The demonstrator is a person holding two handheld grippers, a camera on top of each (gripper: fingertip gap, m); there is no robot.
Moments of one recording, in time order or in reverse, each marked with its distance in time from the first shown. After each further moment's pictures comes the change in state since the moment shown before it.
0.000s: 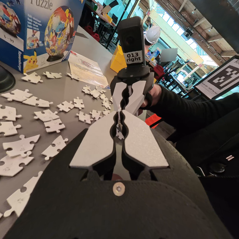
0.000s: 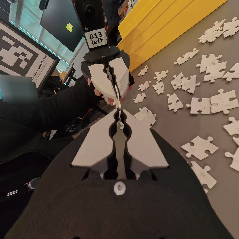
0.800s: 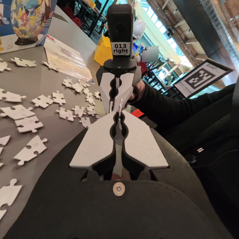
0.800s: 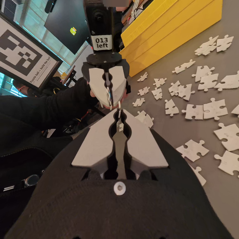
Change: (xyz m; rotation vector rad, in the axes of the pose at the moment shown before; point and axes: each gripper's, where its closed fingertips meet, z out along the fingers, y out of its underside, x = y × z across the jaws) left arm 0.019 0.003 0.003 -0.058 0.129 -0.097; right arm -0.003 -0.009 -0.009 0.038 -0.020 -0.047
